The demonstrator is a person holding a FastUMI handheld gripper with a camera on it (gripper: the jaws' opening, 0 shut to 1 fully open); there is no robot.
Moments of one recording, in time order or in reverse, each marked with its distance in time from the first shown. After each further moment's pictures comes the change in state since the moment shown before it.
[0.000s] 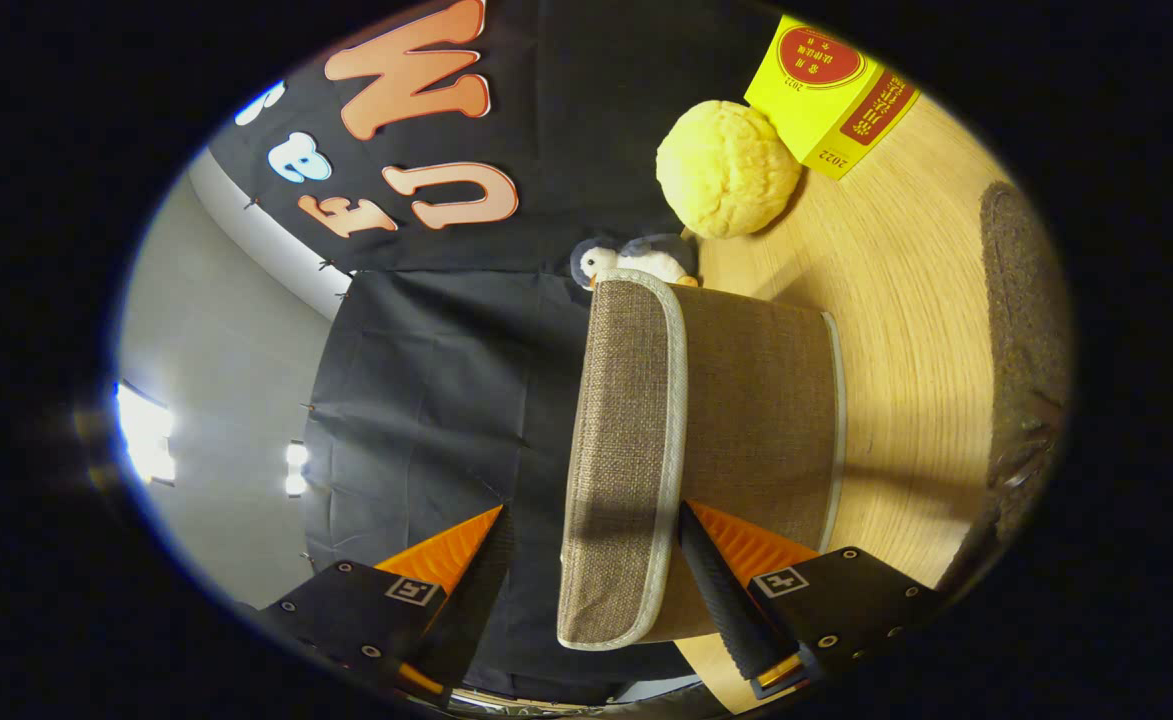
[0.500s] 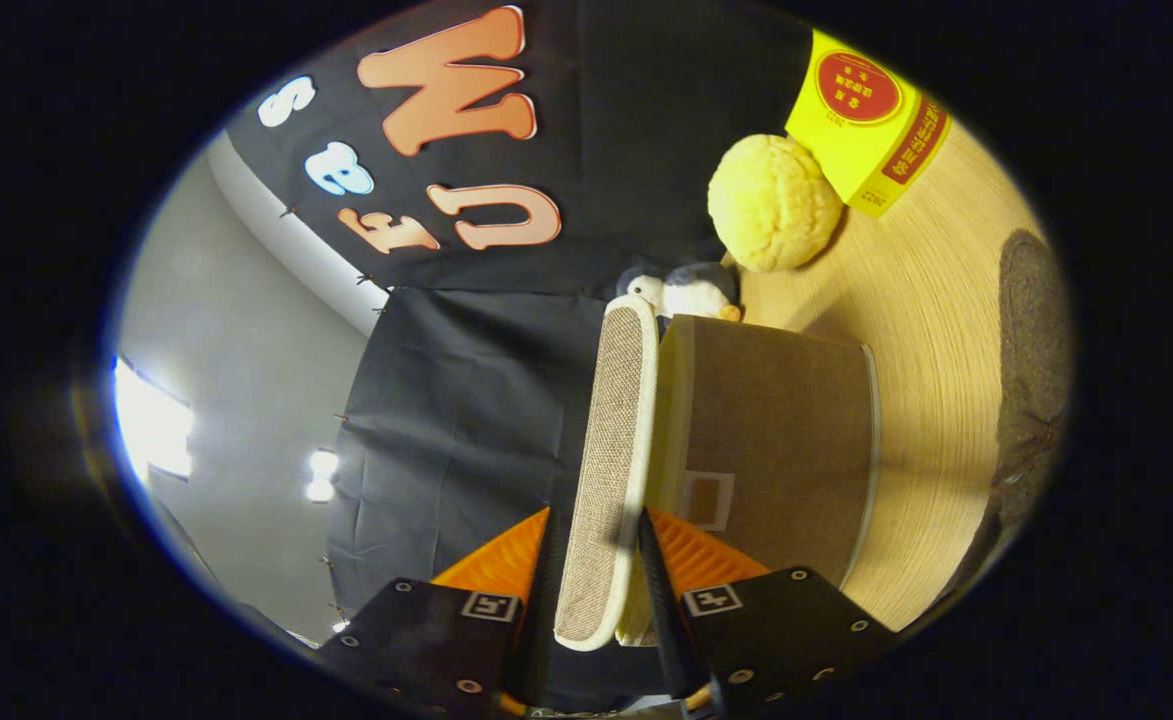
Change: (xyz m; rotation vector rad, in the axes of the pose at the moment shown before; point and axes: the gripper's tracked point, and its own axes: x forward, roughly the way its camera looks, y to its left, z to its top) arm -0.011 0.039 0.016 -0.059 -0.082 0.068
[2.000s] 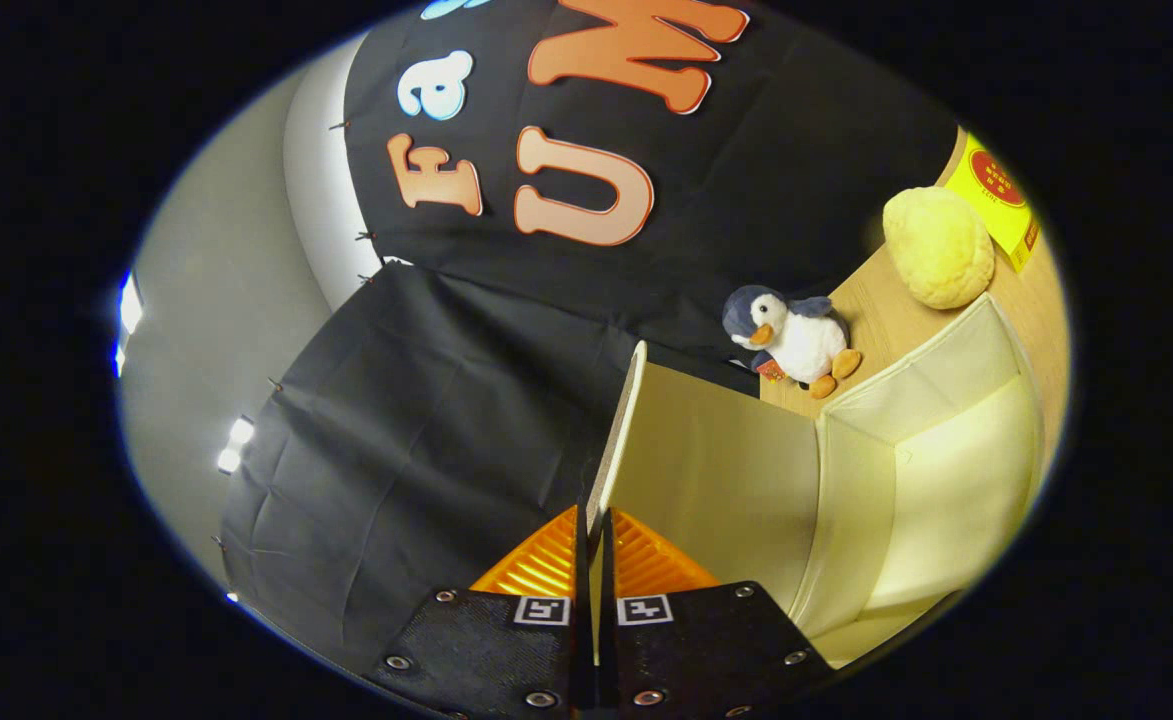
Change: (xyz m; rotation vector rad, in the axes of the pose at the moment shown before) arm 0.202 0.141 -0.055 -0.239 -0.176 -0.168
